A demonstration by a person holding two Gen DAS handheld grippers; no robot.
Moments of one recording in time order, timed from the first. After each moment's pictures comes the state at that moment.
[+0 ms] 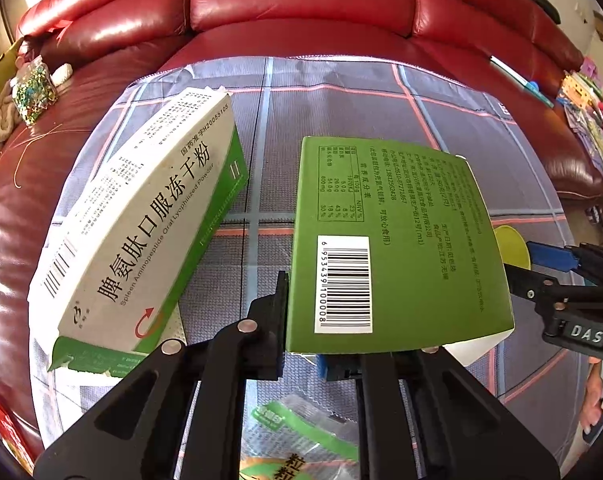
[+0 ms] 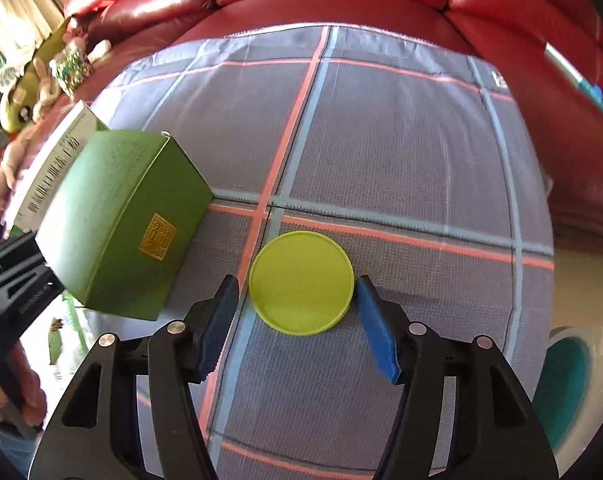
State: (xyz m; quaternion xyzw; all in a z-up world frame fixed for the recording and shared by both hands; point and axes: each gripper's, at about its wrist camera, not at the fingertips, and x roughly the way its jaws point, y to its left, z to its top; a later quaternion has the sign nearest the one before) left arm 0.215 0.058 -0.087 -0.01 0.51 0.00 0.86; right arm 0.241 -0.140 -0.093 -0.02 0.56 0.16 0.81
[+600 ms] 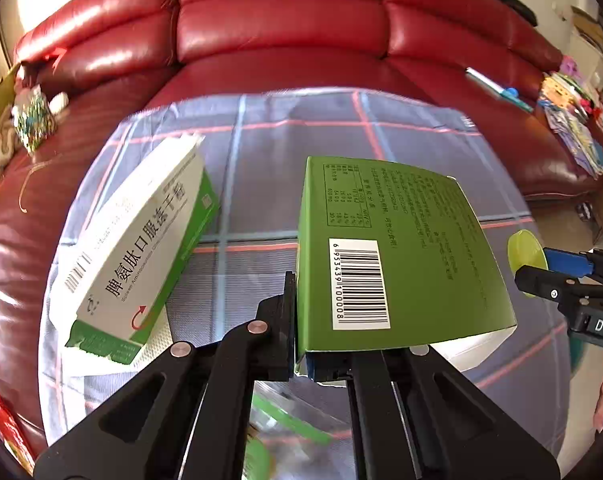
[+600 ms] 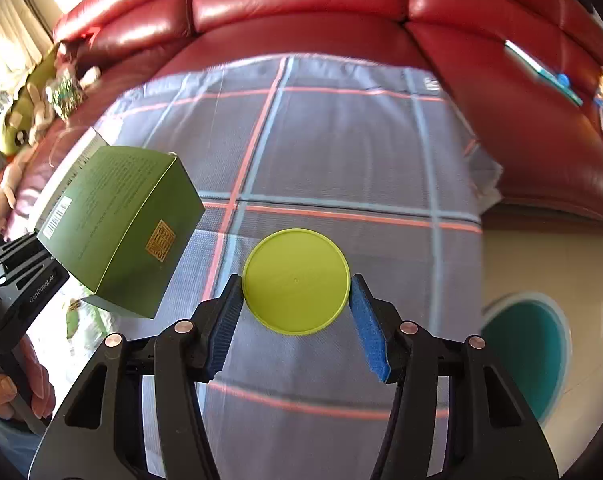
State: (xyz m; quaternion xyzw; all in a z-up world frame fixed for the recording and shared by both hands) left arm 0.185 0.021 -0.046 0.00 0.47 -0.02 0.89; right arm 0.203 -0.194 -0.043 0.01 0.54 0.13 0.83
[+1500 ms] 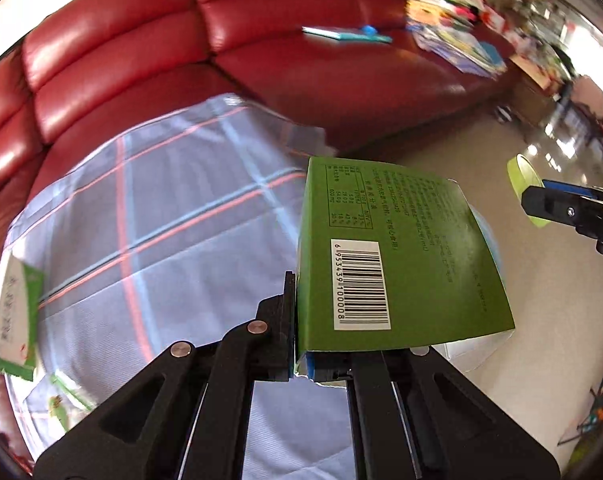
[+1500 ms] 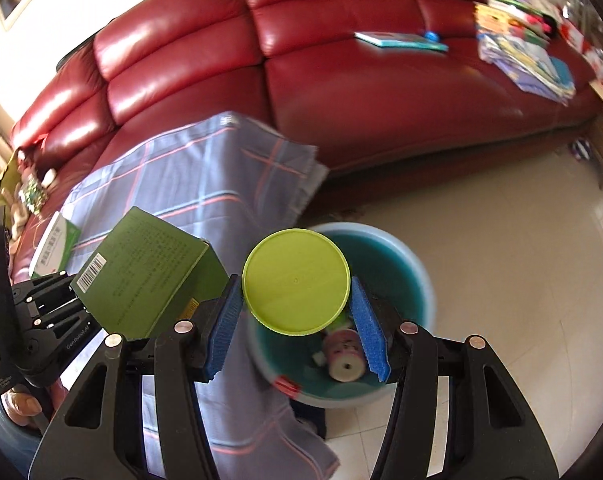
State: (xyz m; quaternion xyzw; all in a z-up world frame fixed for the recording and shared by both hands) left arm 0.136 -0.231 -0.031 0.12 0.47 -0.20 0.85; right arm 0.088 -0.442 0.001 0.12 0.47 0.01 0.87
